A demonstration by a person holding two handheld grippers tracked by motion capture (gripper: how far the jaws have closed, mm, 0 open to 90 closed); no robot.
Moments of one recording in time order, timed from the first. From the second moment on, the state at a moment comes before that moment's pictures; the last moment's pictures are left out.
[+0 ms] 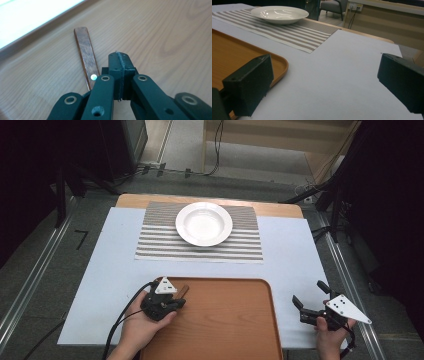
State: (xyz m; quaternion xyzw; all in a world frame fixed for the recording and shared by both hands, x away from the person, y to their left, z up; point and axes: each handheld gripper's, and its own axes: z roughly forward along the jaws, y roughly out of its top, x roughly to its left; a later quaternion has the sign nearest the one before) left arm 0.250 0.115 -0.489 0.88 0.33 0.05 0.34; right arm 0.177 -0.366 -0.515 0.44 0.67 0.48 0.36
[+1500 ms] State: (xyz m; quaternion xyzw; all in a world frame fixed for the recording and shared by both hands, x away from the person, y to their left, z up) left arm 0.253 0.180 -0.480 0.84 0.34 0.04 0.42; right arm 0.177 -0.366 -0.515 0.43 0.67 0.48 0.36
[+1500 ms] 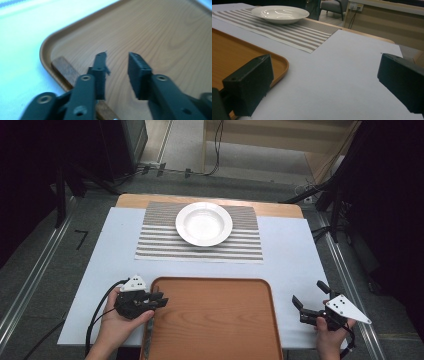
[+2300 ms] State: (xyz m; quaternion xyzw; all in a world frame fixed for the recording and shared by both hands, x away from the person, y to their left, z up) left arm 0.250 0.224 -0.461 0.78 0.33 0.10 0.52; right arm 0.177 -0.366 -0.515 0.43 0.67 0.48 0.36
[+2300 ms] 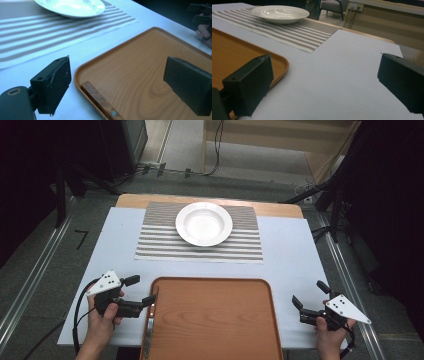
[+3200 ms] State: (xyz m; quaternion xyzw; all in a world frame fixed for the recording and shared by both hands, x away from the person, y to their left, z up) left arm 0.251 0.283 -0.465 0.75 0.37 0.15 0.53; right arm 0.177 -0.366 -0.515 0.44 0.67 0.48 0.36
